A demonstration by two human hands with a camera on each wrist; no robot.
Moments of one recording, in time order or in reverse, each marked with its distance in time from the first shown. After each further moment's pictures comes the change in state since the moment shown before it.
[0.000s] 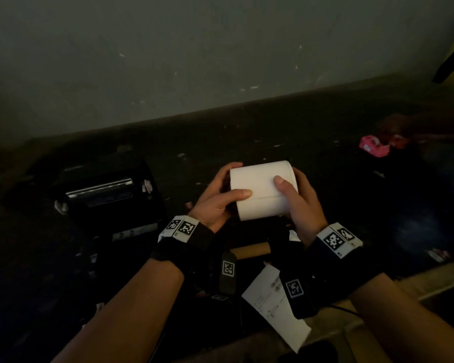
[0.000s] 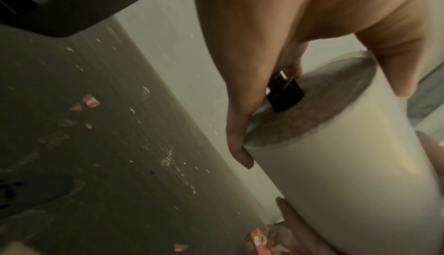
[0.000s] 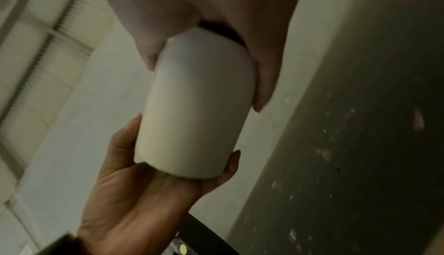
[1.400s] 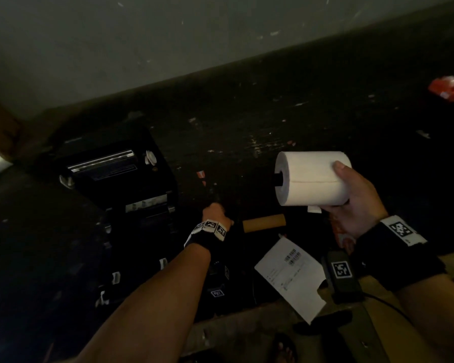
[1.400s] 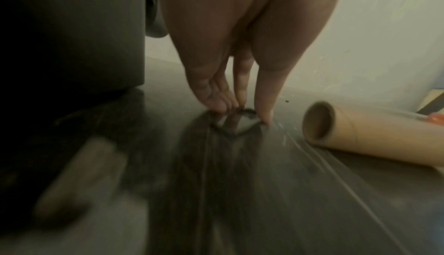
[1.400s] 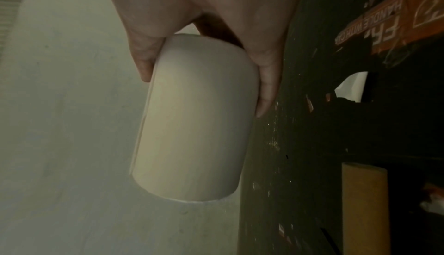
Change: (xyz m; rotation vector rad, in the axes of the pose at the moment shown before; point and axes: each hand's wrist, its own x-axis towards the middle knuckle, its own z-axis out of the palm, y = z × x) left_hand 0.026 -0.128 -0.084 1.300 0.423 -0.542; right_hand 0.024 0.047 -0.054 0.368 0.081 0.216
